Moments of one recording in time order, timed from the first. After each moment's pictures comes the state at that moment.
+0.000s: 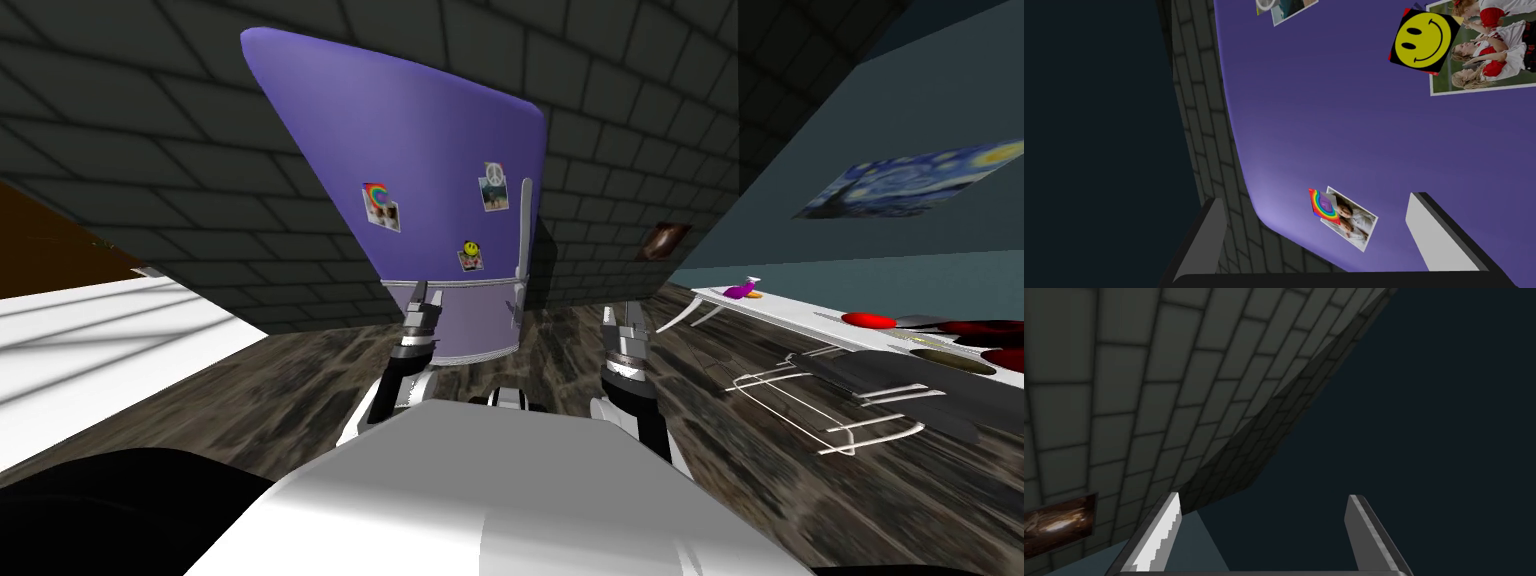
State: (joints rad) left arm 0.46 0.06 0.04 -2.25 0.00 -0.48 -0.05; right arm 0.53 -0.02 -0.01 -2.30 0.00 -0.54 0.08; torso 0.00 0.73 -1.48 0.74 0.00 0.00
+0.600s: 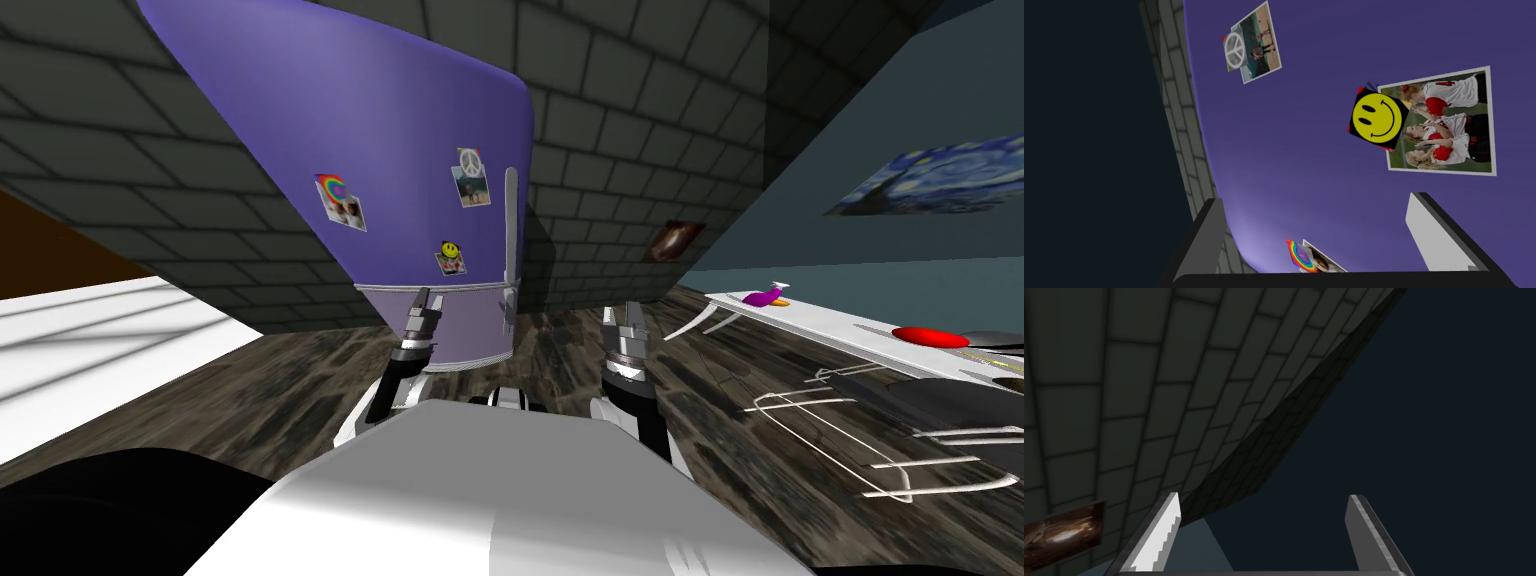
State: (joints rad) left arm 0.45 0.15 0.06 -2.15 0.04 -0.55 -0.03; right arm 0.53 -0.02 -0.01 -2.30 0.00 -0.54 0.08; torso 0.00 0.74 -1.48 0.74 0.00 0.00
